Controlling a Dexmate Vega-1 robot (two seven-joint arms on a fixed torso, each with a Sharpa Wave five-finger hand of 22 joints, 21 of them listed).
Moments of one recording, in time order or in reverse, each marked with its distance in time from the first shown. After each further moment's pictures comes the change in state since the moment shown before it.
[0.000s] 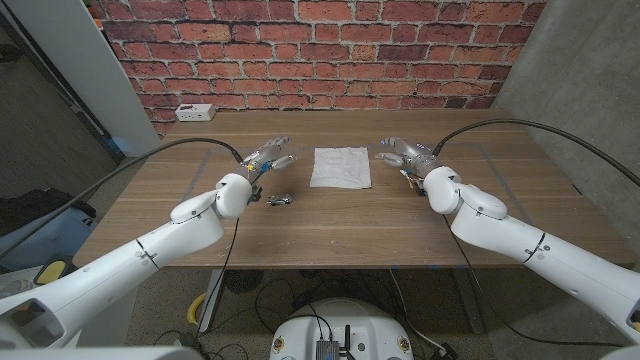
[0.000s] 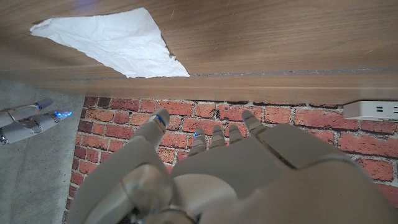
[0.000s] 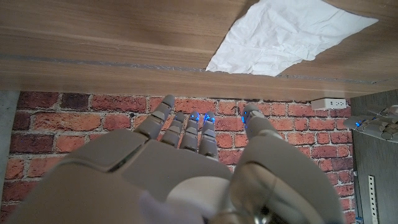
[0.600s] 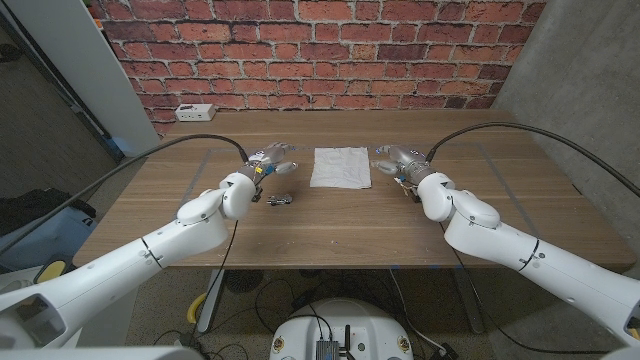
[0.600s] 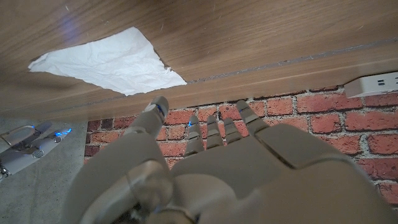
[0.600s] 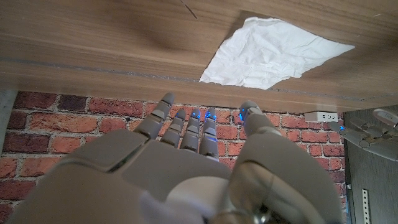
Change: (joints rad) left arm -0.047 0.008 0.072 -0.019 0.174 0.076 -0.077; left_hand 0.142 -0.027 0.004 -0.075 0.000 0.149 0.003 0.015 0.000 0.124 -0.020 0.016 0.000 0.102 -0.005 0.003 0.000 0.112 0.008 0.000 -0.005; right arm -0.007 0.017 -0.047 -0.031 -0.081 -0.064 0.052; right_hand 0.076 0.001 0.028 -0.020 0.000 0.070 -0.007 0.000 0.000 0.068 -0.012 0.000 0.000 0.065 -0.007 0.013 0.000 0.039 0.015 0.008 0.000
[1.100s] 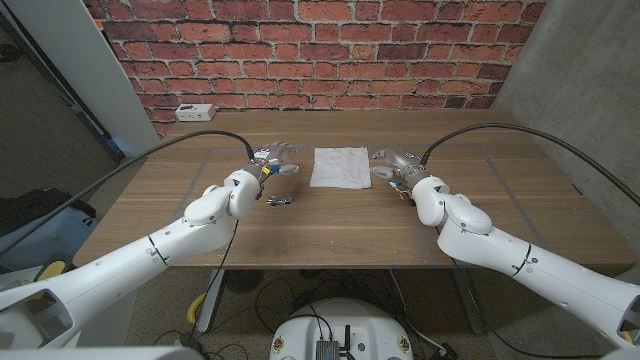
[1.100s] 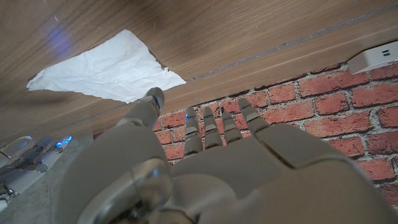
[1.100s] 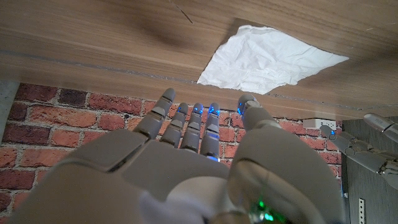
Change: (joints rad) left arm -0.028 -0.011 0.037 0.004 0.144 0.016 -0.061; left_hand 0.136 -0.081 -0.042 -0.008 0.000 0.125 -0.002 0.012 0.005 0.133 -0.020 0.024 0.005 0.105 -0.012 0.008 0.002 0.033 0.070 -0.030 0.001; right arm 0.003 0.021 -0.039 -0.009 -0.065 -0.039 0.014; right_hand 0.092 -0.024 0.016 -0.016 -0.005 0.086 -0.005 0.016 0.005 0.077 0.003 0.008 0.003 0.084 -0.002 0.017 0.000 0.054 0.004 0.007 0.000
